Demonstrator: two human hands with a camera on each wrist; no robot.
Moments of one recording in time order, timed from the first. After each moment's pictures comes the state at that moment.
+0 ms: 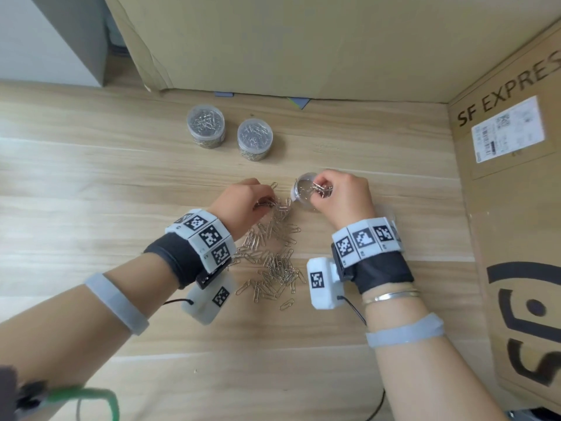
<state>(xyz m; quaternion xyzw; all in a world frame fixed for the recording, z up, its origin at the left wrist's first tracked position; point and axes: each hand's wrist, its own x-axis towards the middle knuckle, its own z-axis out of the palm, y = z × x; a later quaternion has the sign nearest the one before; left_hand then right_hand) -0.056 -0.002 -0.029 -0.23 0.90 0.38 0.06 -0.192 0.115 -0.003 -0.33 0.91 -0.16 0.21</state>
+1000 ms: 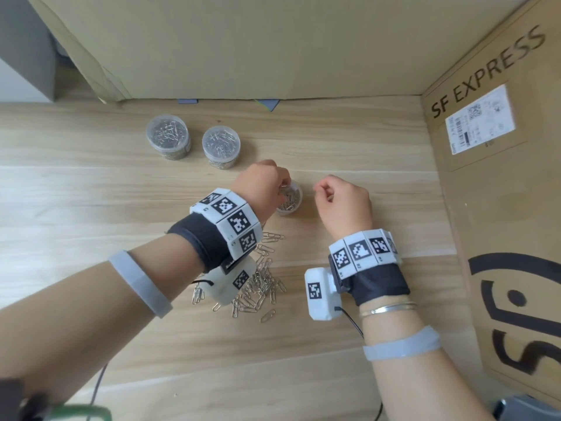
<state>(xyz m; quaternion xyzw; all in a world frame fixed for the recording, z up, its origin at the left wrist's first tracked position) -0.136 0.015 -0.005 -0.22 0.92 0.32 0.10 -0.212 0.145 -0.004 -0.26 0.93 -0.19 0.17</state>
